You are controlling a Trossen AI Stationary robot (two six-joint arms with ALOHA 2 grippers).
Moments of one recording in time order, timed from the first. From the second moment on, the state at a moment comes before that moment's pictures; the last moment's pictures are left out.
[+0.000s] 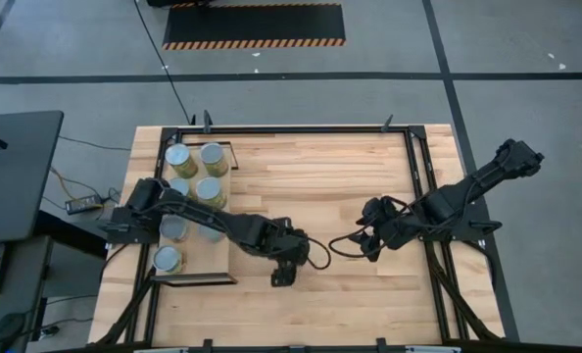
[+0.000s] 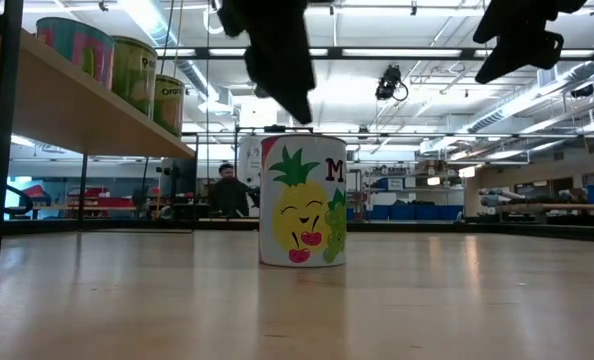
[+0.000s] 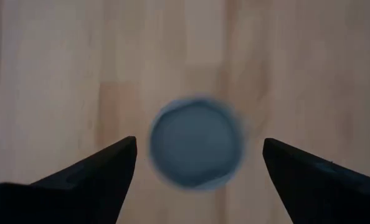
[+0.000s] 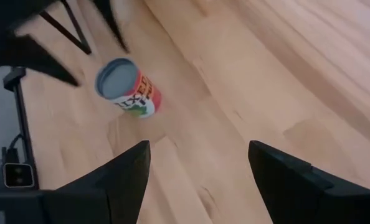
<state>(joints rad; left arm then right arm) -0.31 1.95 1.63 -0.80 -0.13 -0.30 0.50 1.13 0.92 -0.72 0.44 0.97</state>
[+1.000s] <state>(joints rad) -0.32 1.98 1.67 -0.76 -0.09 -0.36 0.49 1.13 0.89 -0.63 0.44 0.97</state>
